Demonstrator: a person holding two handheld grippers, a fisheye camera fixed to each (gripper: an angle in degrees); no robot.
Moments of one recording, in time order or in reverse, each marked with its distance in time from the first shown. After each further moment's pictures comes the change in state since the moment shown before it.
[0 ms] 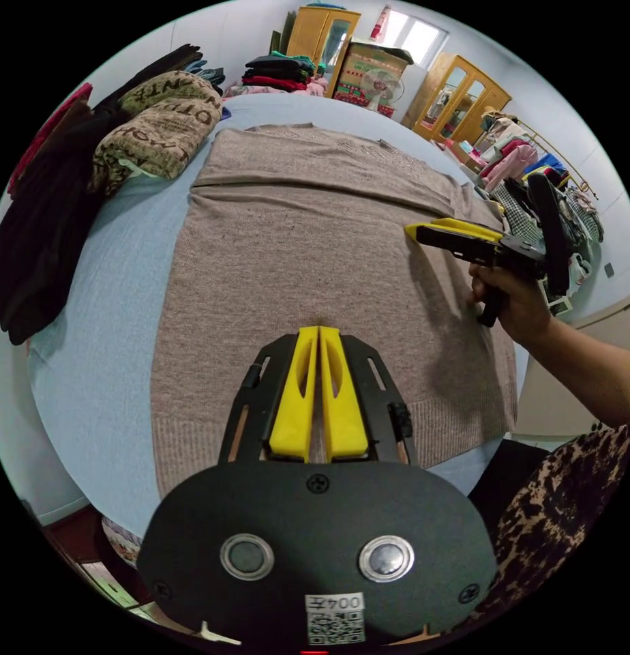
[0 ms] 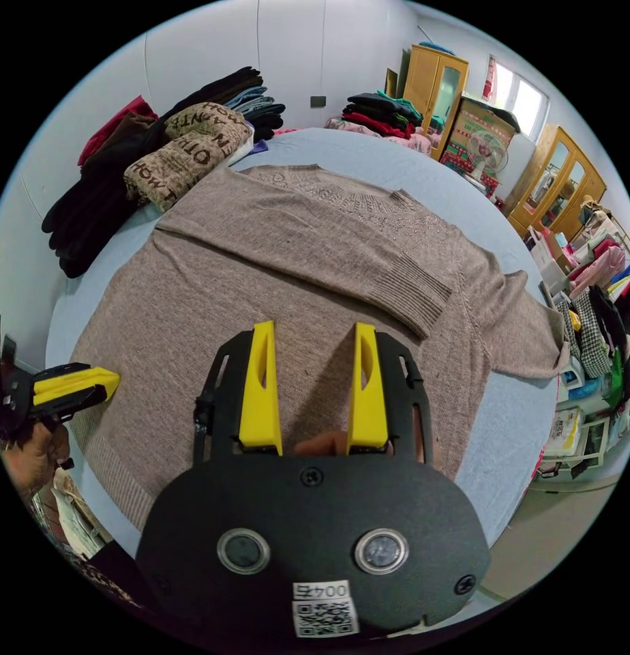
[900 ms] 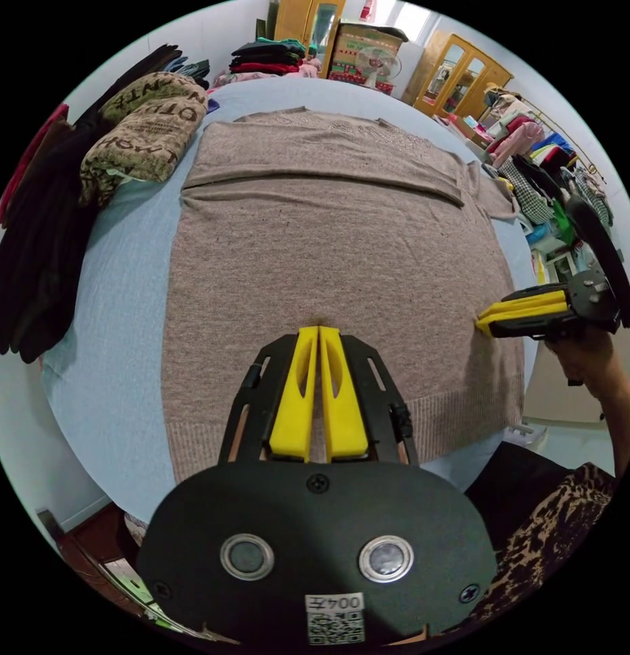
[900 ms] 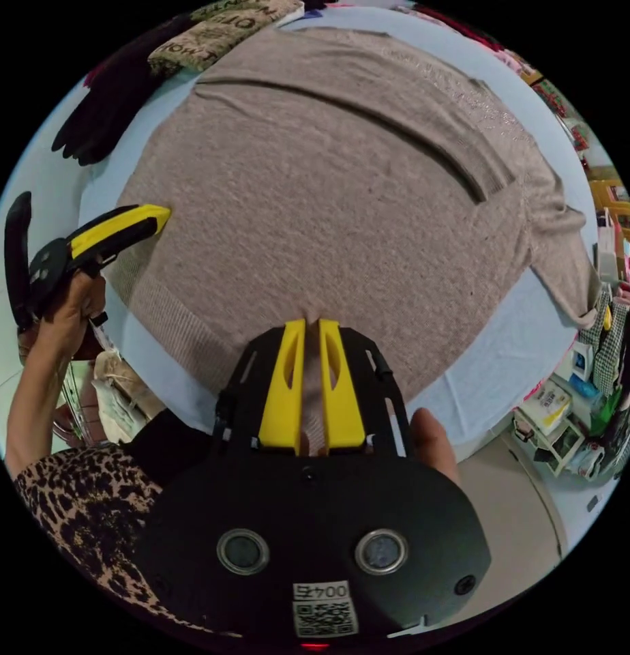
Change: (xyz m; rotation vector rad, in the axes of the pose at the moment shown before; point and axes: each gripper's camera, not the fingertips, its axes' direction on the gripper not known) left arm 0.023 0.001 0.006 -0.096 -0.053 0.040; right arm 0.030 -0.058 -0.026 -0.659 -0.137 -0.141
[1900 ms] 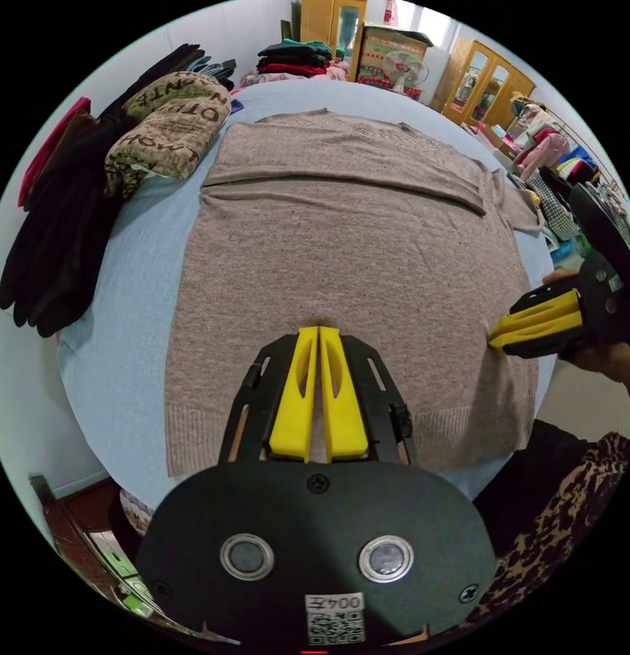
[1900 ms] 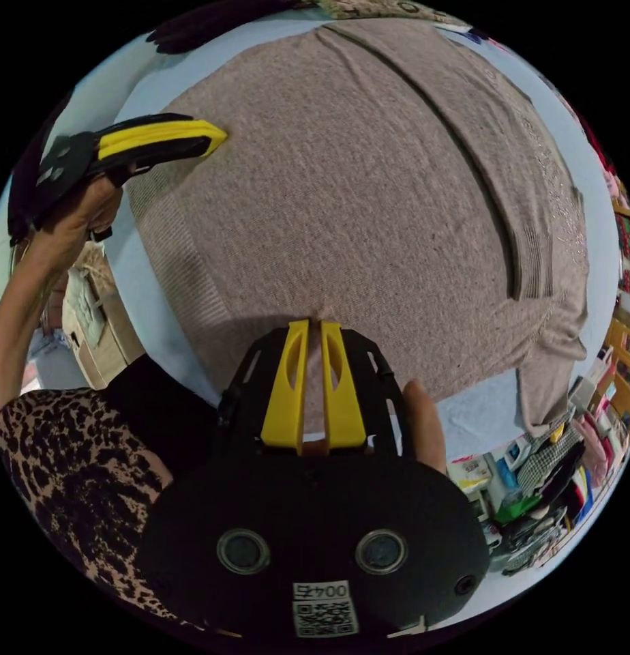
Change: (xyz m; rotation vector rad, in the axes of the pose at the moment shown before) left arm 0.024 0.004 0.000 0.006 -0.098 -0.086; right arm 0.066 -0.037 -0.054 -0.140 0.132 -0.420
